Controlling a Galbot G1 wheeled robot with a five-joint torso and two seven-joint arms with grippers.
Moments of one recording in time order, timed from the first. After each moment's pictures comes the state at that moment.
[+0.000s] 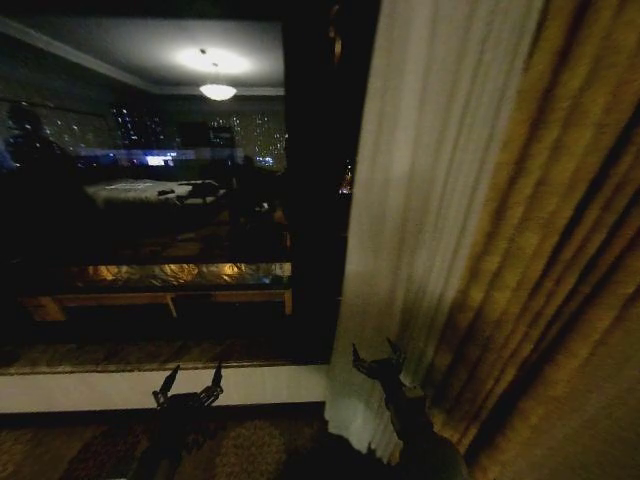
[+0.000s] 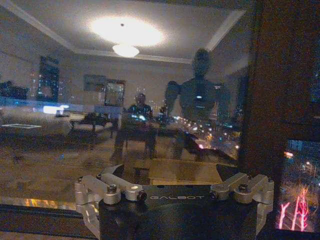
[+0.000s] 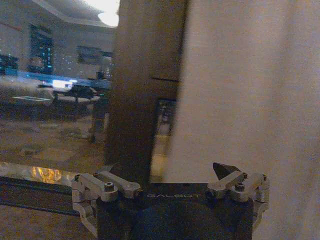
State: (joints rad) left arm 1.85 -1.53 -0.74 -2.34 -0.26 0.02 0.09; right arm -1.47 1.36 0.38 2.13 0.02 -0.27 0.11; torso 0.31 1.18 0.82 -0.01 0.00
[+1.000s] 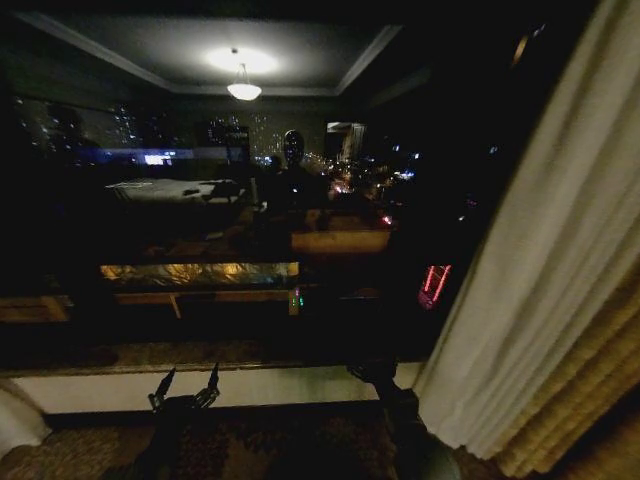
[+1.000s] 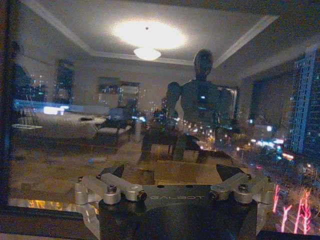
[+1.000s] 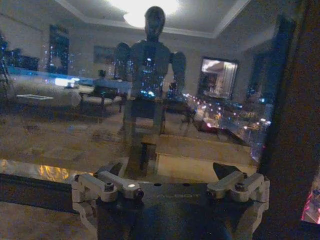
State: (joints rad) left arm 1.86 -1.53 -0.75 -2.33 -0.28 0.00 0.10; right arm -1.48 1.37 0.36 2.13 0.00 -0.26 0.11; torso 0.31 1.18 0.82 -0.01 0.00
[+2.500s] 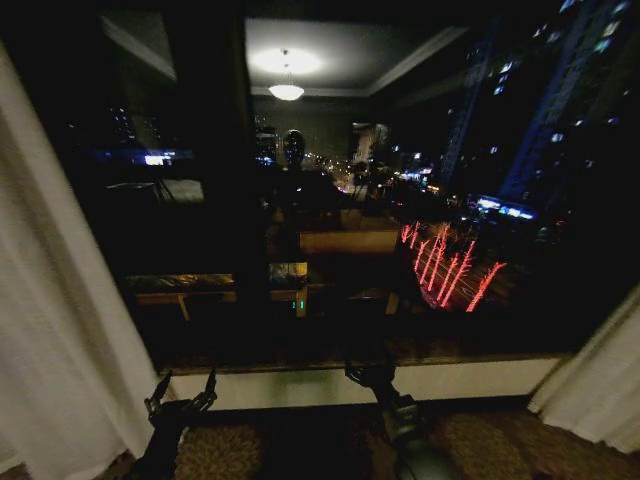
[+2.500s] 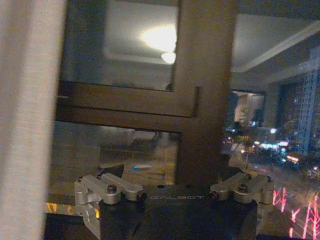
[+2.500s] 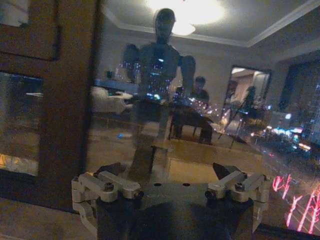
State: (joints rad) left arm 1.89 -1.54 -0.76 -2.34 -0.28 -0.04 0.10; right arm -1.51 1.36 0.35 2.14 -0.04 -0.23 0.09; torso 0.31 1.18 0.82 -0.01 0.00
